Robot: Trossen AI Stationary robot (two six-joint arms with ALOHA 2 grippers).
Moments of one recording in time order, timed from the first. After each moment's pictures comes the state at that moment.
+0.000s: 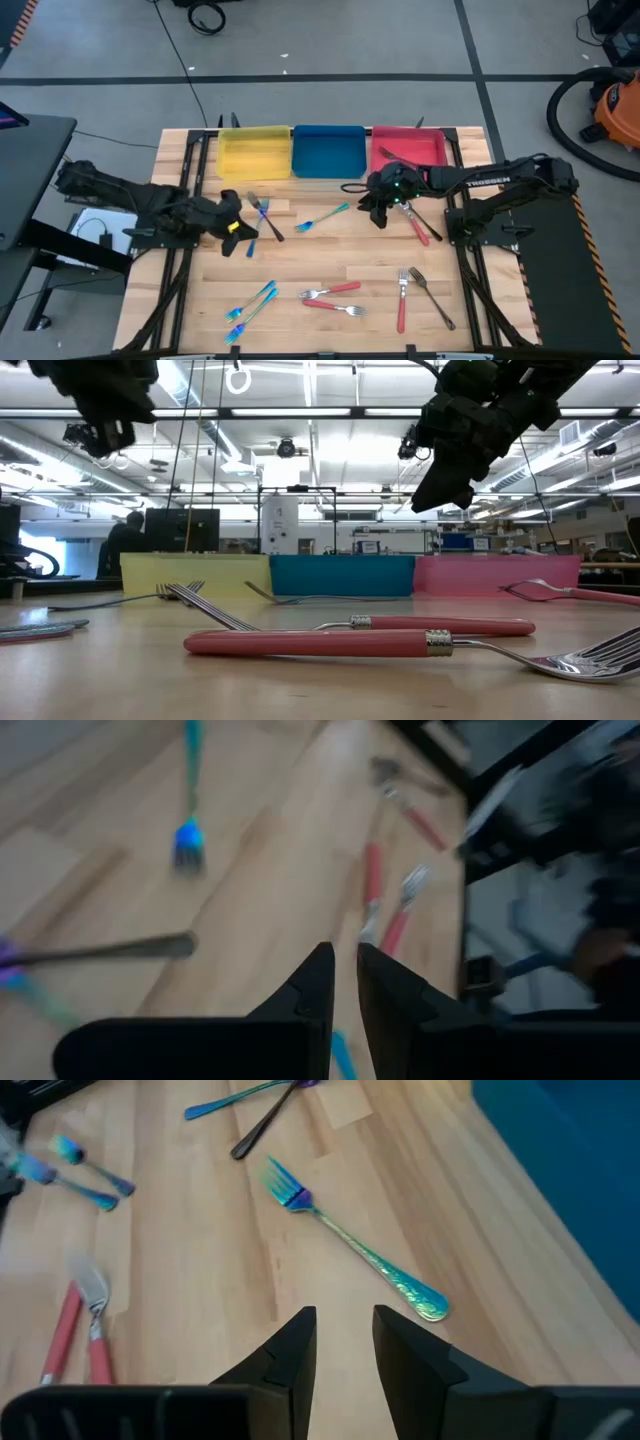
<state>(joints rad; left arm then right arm) -0.30 0.76 0.63 -0.44 -0.15 -0.84 -0.16 1.23 0.68 -0.17 -0.12 0.29</state>
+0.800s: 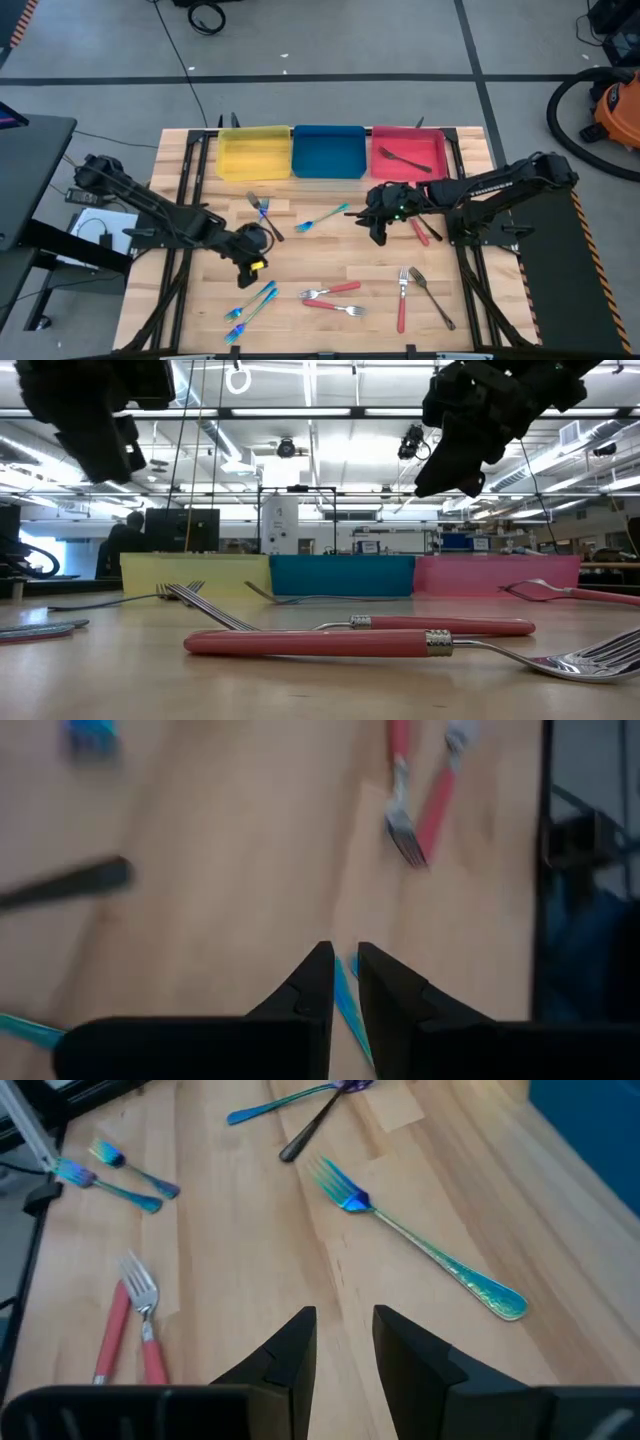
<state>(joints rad) -0.45 1.20 0.71 -0.37 -0.07 -0.75 0.06 1.22 0.68 -0.13 0.06 0.43</state>
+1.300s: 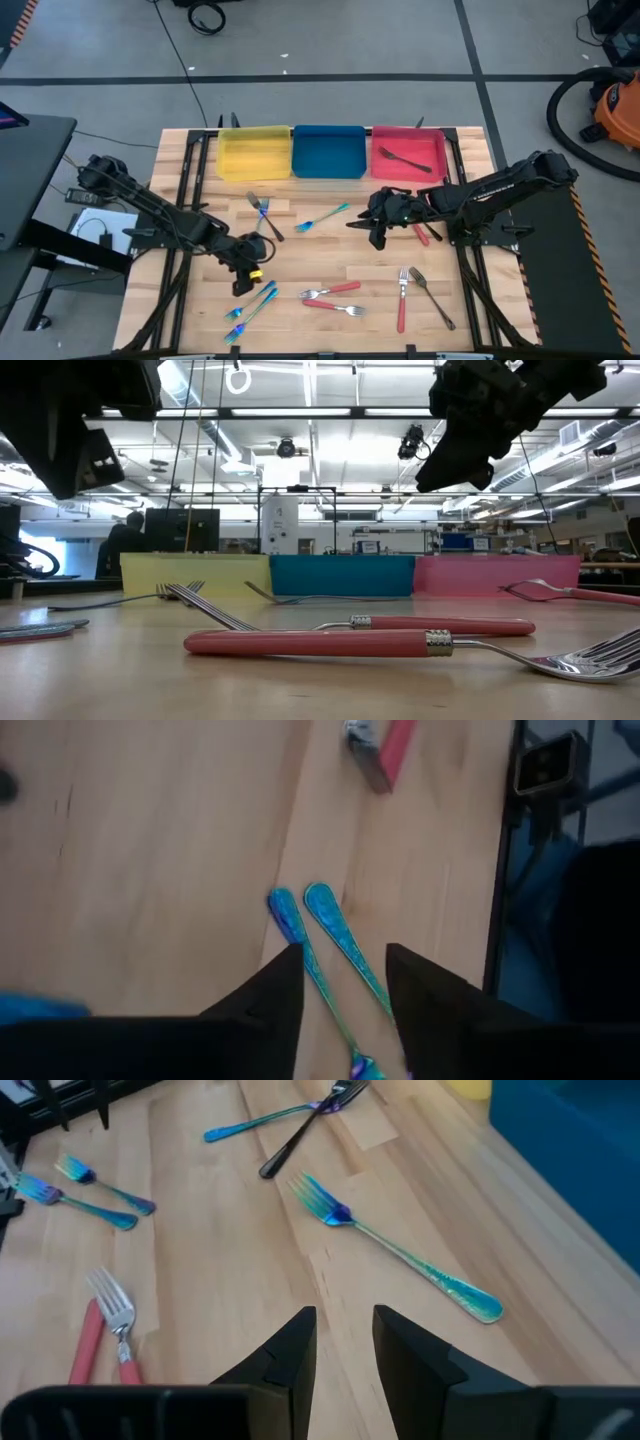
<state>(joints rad) -0.48 1.24 0.71 -0.38 0.07 -0.82 0.16 1.22 0.68 -0.13 0.24 0.48</state>
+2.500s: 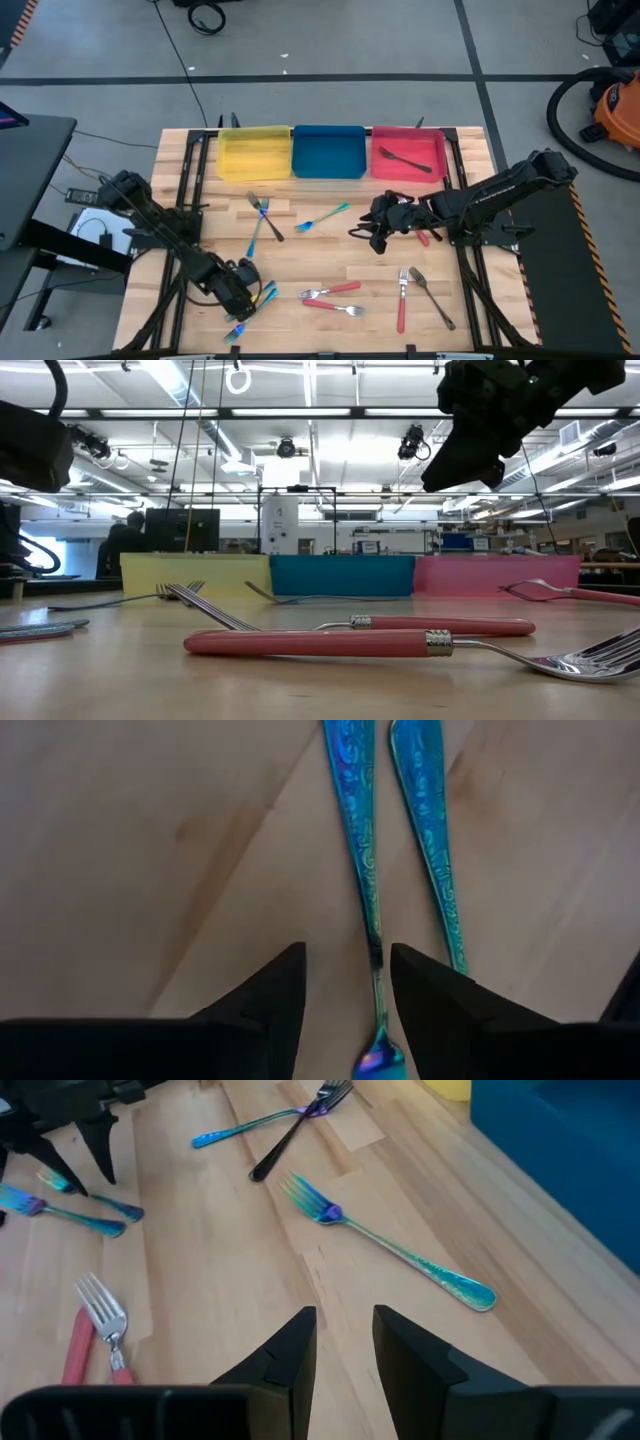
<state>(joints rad) -0.78 1.57 0.71 -0.30 -0.10 -1.34 0.23 1.22 0.67 -0.13 0.35 0.55</state>
